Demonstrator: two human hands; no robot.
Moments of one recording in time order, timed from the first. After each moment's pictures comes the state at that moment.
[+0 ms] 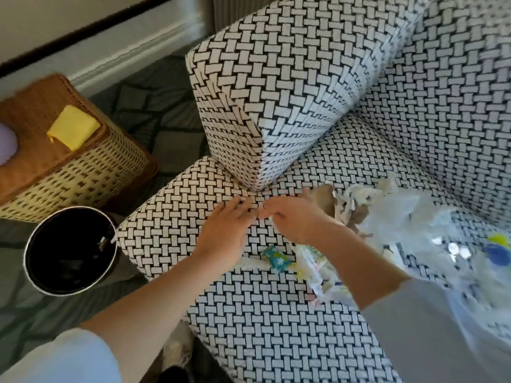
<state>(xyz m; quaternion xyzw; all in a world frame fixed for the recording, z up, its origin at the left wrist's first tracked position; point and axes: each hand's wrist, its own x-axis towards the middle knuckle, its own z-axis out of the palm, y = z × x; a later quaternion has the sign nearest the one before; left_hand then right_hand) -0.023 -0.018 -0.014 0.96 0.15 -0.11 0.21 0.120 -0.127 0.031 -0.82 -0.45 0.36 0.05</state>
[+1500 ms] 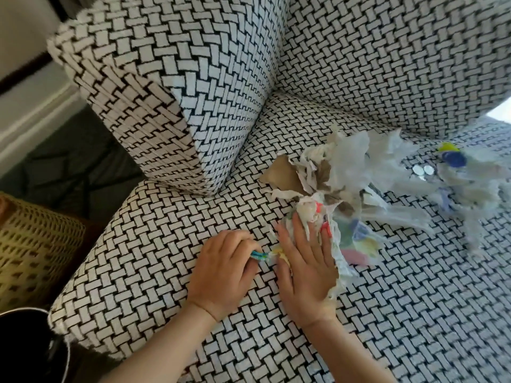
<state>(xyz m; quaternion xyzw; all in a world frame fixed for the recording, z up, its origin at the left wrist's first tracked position) -0.040 -0.043 -0.074 0.96 -0.09 0.15 0.23 -0.009 -0.213 -0.089 -0.94 -0.22 -0.14 0.23</state>
